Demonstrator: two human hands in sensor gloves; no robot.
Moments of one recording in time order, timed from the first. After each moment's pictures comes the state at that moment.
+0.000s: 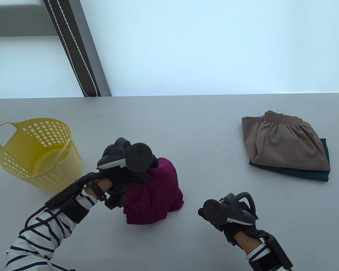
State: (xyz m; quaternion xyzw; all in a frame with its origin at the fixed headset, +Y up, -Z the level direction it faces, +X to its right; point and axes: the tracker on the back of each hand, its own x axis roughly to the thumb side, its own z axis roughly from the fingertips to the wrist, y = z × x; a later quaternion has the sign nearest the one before) left_hand -0.126 -0.624 -0.342 -0.13 -0.32 0.04 0.94; right_hand 0.123 -0.713 -0.245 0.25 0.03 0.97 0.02
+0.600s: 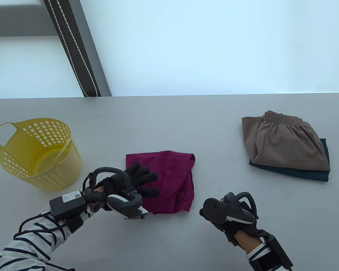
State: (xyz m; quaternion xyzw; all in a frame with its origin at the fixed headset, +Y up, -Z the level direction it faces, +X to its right) left_hand -0.157 -0.735 -0.267 -0.02 -0.51 -0.48 0.71; right_hand 0.124 -0.716 -0.247 0.25 0.05 0.97 0.01
